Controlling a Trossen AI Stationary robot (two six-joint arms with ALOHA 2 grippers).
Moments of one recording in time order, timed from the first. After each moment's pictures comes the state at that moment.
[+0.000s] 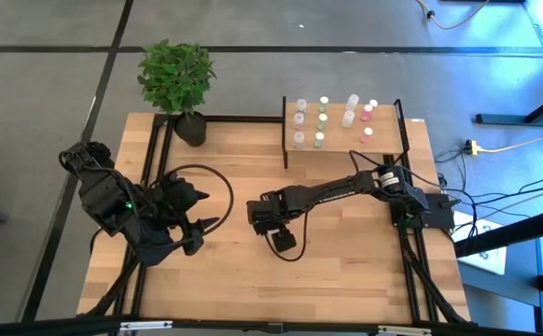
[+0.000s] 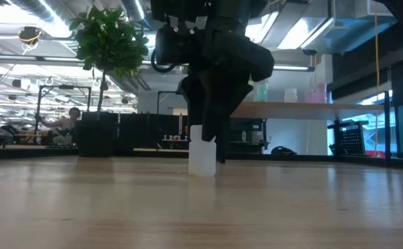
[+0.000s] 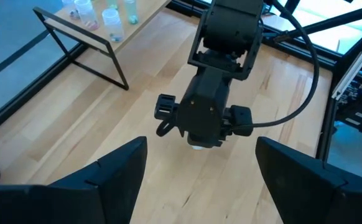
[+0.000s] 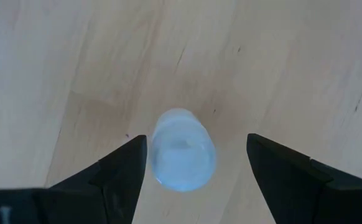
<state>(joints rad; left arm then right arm) -0.73 1.50 1.95 -1.54 -0.80 -1.11 0.16 2.19 1.79 -0.90 -0.02 -0.19</state>
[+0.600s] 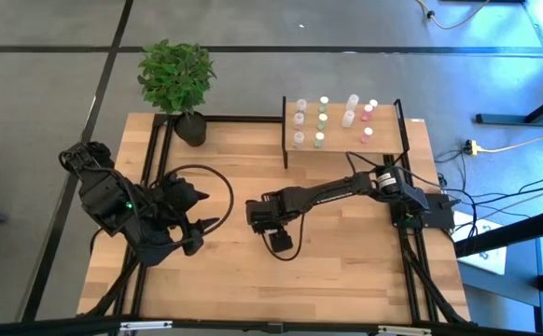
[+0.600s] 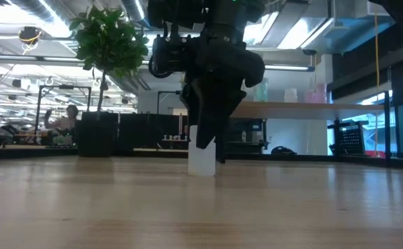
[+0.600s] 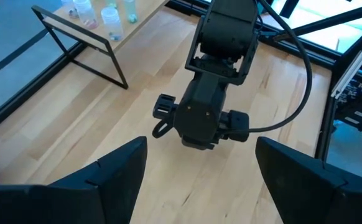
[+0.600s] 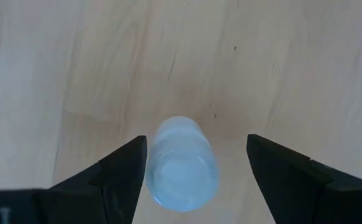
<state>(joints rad) -0.73 1.51 1.95 -1.54 -0.80 -1.11 0.16 2.22 1.79 -0.88 -0.02 -0.09</state>
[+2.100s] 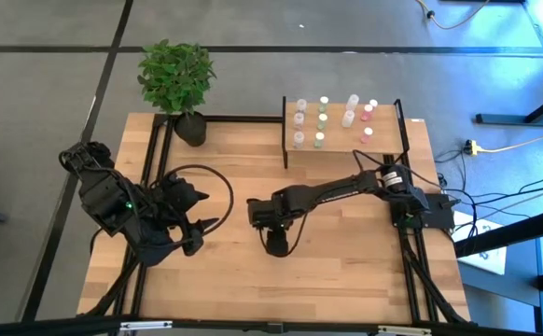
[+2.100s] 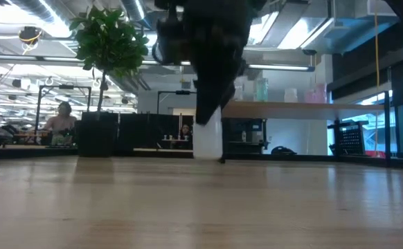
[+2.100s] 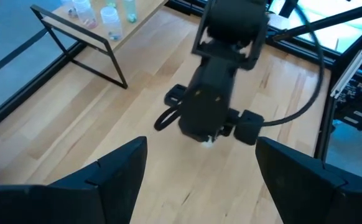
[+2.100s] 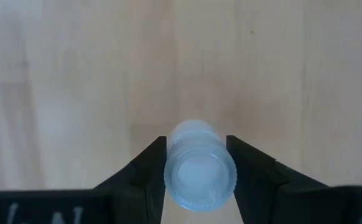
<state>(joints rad) -0.73 1.51 1.95 -1.54 -0.80 -1.11 0.17 2.17 1.79 -0.91 -0.13 0.25</state>
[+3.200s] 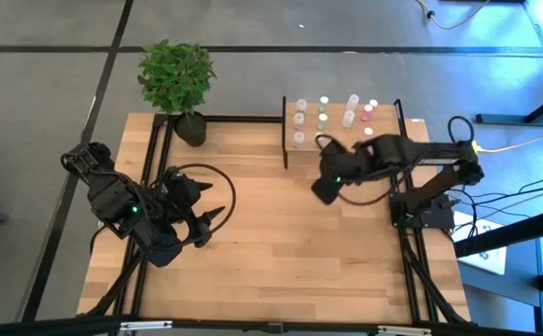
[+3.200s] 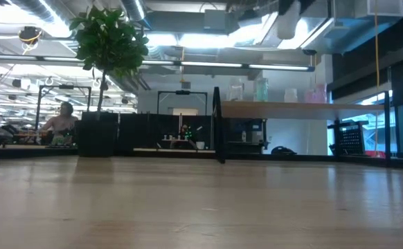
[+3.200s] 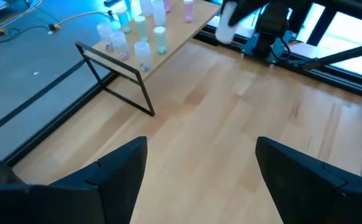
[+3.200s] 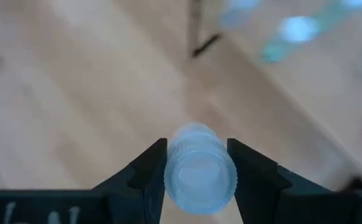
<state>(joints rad) -0.71 1.51 1.89 -1.52 -0.95 -1.11 0.14 1.56 1.79 -1.45 0.35 0.84</state>
